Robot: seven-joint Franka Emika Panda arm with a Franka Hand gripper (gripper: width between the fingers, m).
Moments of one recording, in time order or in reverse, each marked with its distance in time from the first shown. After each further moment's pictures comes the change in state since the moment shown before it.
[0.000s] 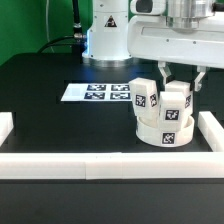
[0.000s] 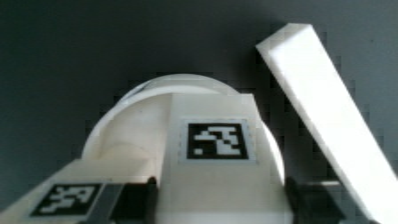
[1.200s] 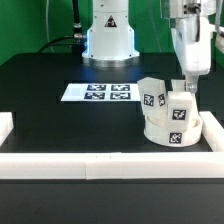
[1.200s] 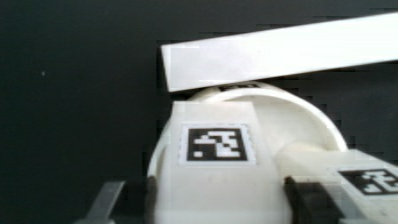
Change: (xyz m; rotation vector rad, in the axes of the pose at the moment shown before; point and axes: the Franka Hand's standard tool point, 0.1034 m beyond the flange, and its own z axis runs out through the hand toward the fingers) arm -0.011 -0.009 0.002 0.084 -0.053 1.073
